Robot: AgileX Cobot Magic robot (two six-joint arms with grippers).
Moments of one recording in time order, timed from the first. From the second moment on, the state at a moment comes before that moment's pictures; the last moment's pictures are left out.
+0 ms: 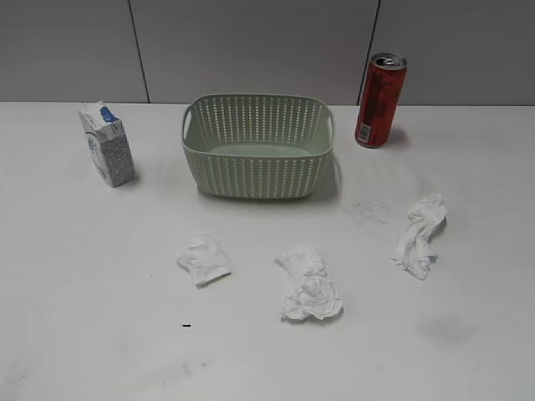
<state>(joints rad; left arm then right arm) 0.04 0.01 -0.51 -0.12 1.03 0.08 0.10 0.00 -0.42 0.07 0.94 -0.15</state>
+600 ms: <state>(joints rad) -0.18 0.41 -0.53 -0.34 0.81 0.27 0.10 0.00 -0.42 0.07 0.94 -0.15</state>
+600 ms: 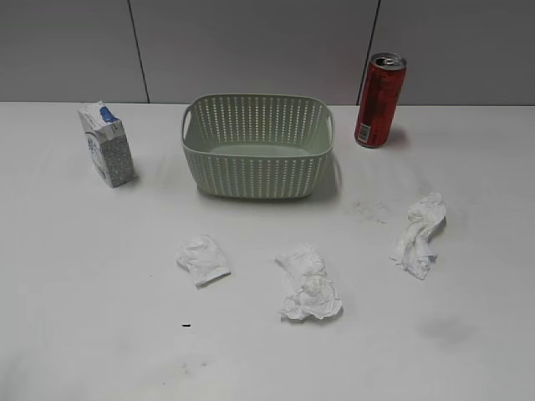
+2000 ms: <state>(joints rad) -0.63 1.90 -1.11 -0.09 0.58 0.27 0.10 0.00 -0.42 0.07 0.94 -0.15</state>
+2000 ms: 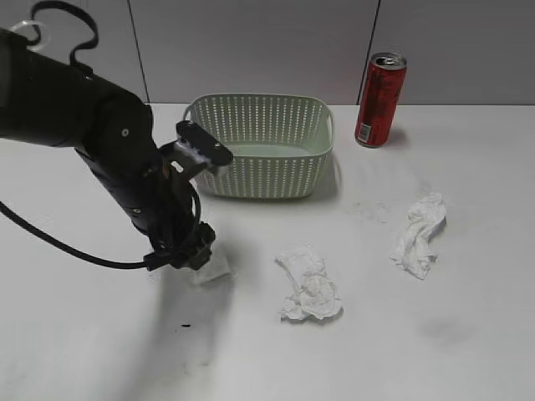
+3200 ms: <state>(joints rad) -0.69 1.93 -1.11 -0.05 0.52 0.28 0.10 0.00 -0.42 0.07 0.94 -0.15</state>
